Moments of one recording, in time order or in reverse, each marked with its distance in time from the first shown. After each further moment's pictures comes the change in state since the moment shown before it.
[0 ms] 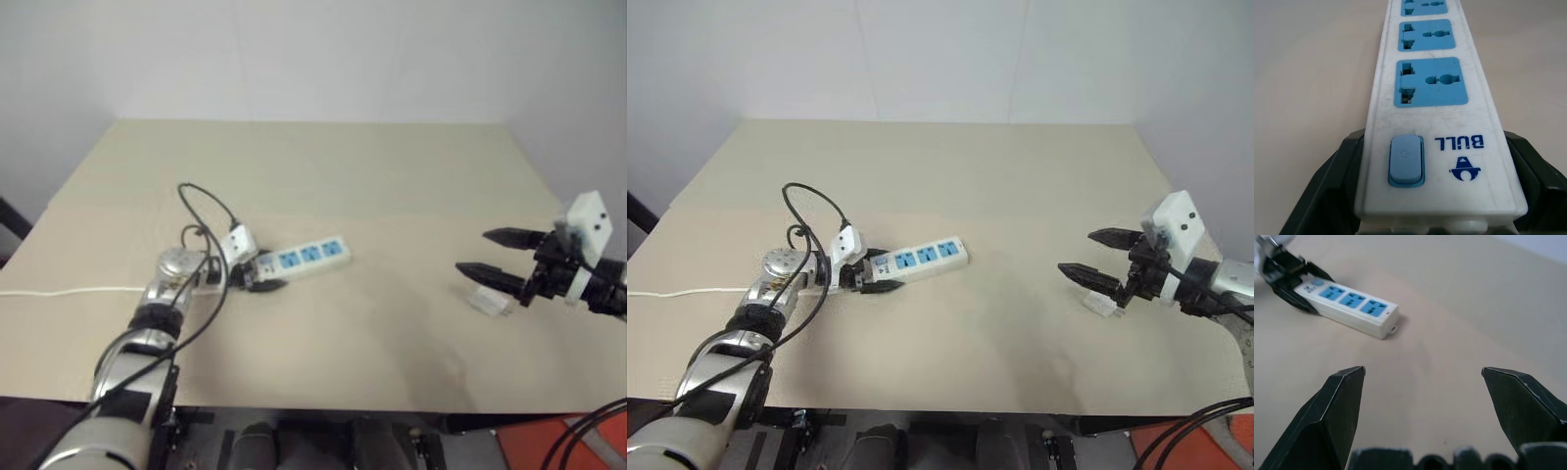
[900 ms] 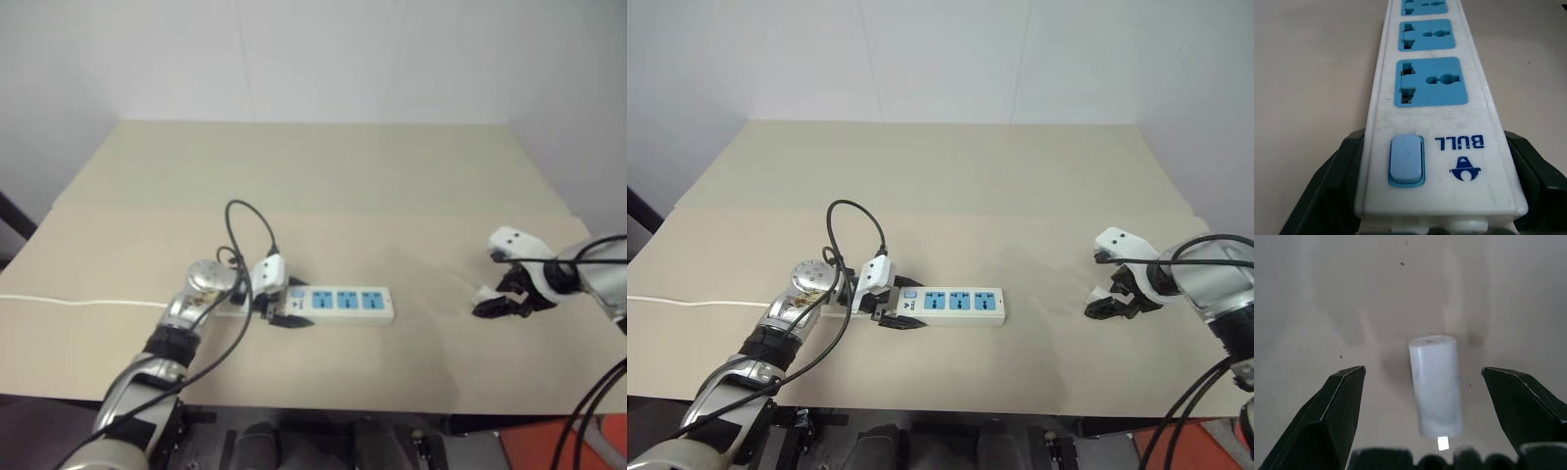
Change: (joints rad) left arm 0.146 -0.041 -0.115 -0.346 -0.029 0.156 -0.071; right arm -0.557 -0.153 0.827 0.451 -0.445 0.322 0.198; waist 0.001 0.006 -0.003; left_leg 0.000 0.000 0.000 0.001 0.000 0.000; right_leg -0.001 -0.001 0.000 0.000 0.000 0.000
